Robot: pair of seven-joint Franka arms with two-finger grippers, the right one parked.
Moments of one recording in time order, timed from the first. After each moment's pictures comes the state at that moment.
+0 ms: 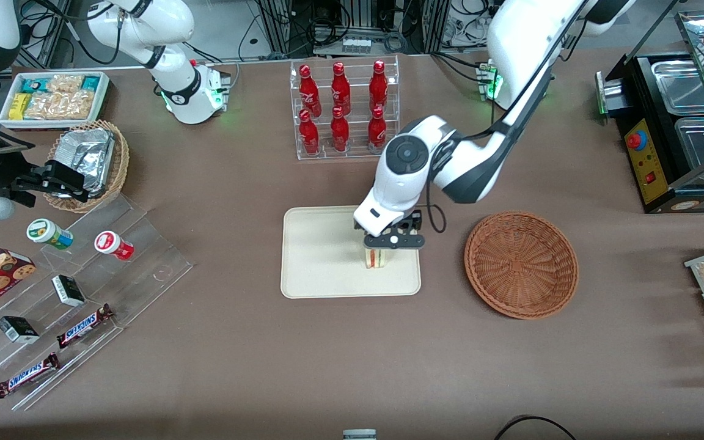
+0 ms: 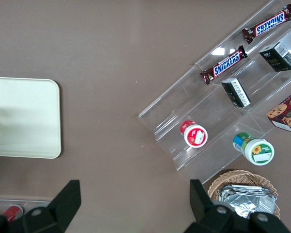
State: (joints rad) arm -0.41 0.47 -0.33 -1.66 0.14 2.17 -0.78
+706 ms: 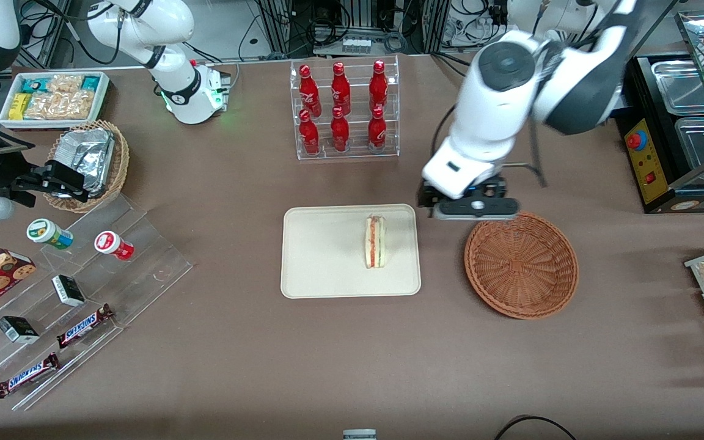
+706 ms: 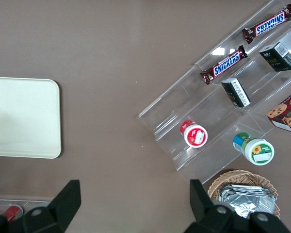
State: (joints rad) arm -0.22 0.15 -0.32 -1.66 0.14 1.91 -0.55
